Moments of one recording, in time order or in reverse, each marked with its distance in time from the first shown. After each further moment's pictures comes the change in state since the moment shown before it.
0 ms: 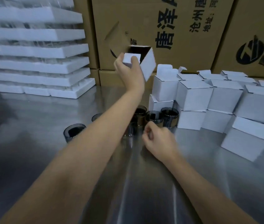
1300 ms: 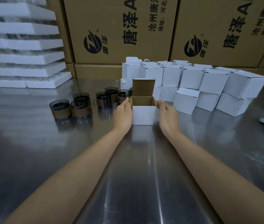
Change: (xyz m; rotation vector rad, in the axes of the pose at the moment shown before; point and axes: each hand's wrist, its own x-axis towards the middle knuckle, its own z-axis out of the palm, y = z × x) left_hand -0.194 -0.027 -0.098 0.513 -0.504 -0.143; right_hand -0.094 0.022 -0.075 0.397 0.431 0.529
